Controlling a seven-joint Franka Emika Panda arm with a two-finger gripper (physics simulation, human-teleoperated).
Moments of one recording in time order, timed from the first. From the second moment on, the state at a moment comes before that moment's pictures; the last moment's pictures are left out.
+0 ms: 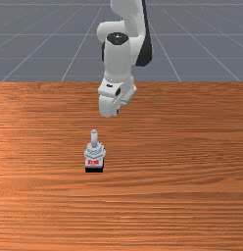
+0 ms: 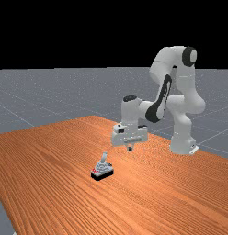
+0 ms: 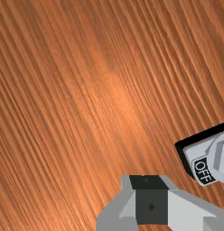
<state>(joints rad) 0.09 0.15 -0.12 -2.41 -0.03 2.50 -0.38</state>
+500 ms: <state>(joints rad) 0.04 0.20 -0.15 -2.33 -0.01 2.48 -0.42</state>
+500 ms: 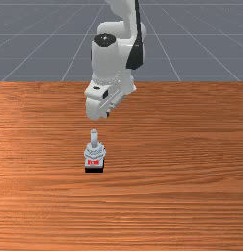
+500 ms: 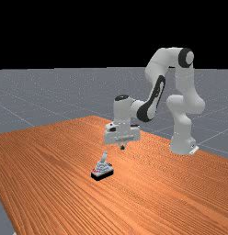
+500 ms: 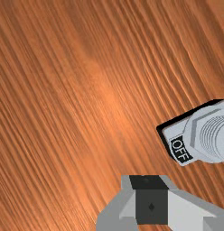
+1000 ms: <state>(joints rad) 0.03 0.32 -0.14 -2.18 0.03 2.45 -0.44</state>
